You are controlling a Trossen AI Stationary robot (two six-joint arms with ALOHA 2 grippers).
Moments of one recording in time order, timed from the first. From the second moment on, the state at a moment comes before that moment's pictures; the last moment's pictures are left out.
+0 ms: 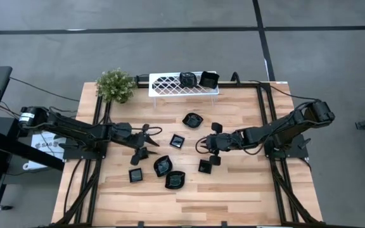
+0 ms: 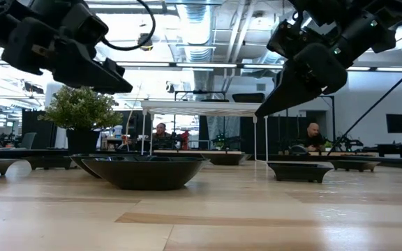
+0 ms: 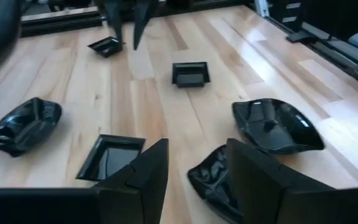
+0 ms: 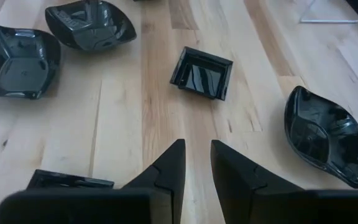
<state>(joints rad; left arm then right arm) -0.08 1.23 0.28 0.41 0.14 0.18 0.19 1.38 0.61 0.11 0.32 0.08</state>
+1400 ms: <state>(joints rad) -0.22 1.73 0.72 0.33 0.20 -0.07 0.21 1.38 0.61 0.11 0.31 0.08</state>
